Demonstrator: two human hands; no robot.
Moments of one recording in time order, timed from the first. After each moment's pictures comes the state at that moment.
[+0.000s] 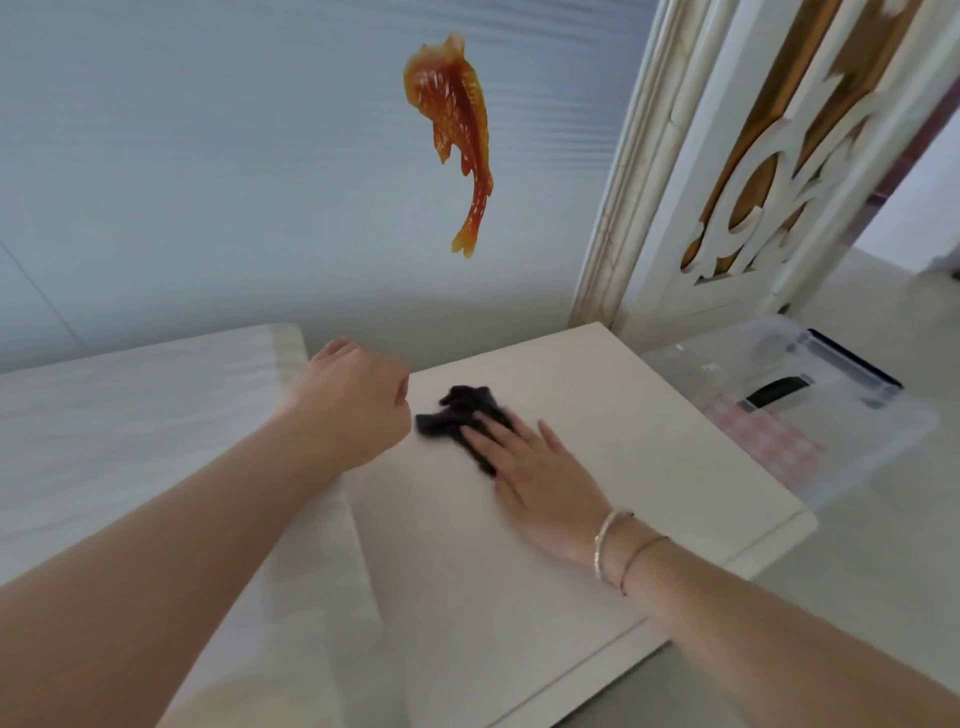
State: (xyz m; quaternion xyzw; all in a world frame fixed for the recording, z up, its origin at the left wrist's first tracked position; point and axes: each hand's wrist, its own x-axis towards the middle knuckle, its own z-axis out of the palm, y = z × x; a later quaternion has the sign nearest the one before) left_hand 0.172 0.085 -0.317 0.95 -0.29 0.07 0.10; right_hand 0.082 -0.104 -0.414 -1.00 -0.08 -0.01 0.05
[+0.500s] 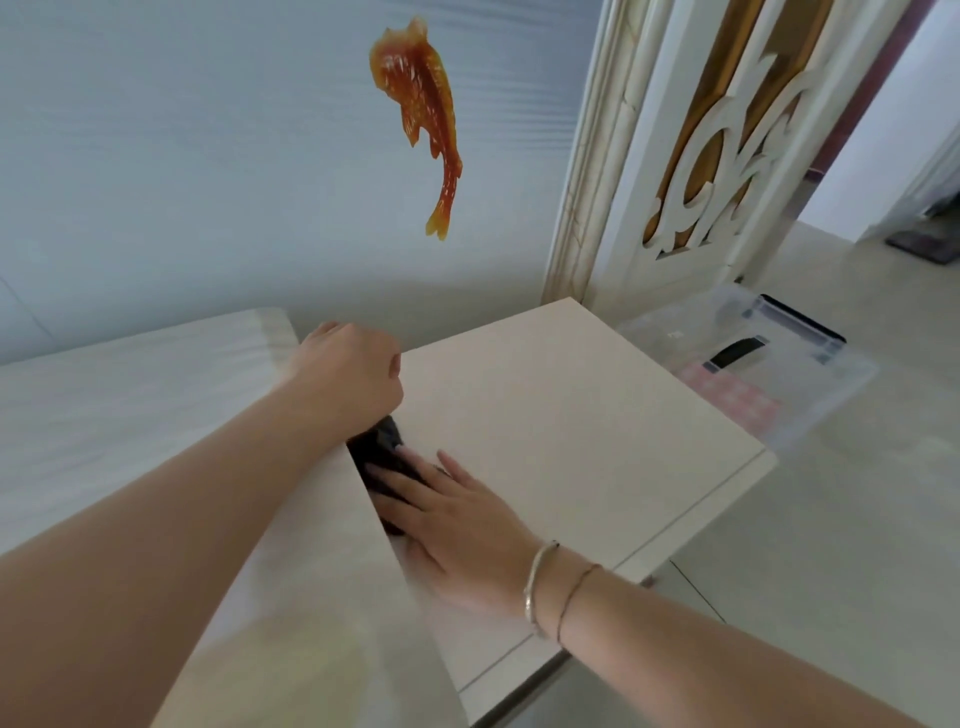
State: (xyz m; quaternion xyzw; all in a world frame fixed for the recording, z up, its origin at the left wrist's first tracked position) left_hand 0.174 0.087 -0.319 0.95 -0.31 0.06 0.09; right_hand 0.045 -0.010 -0.422 -0.98 -0.18 -0.02 0.07
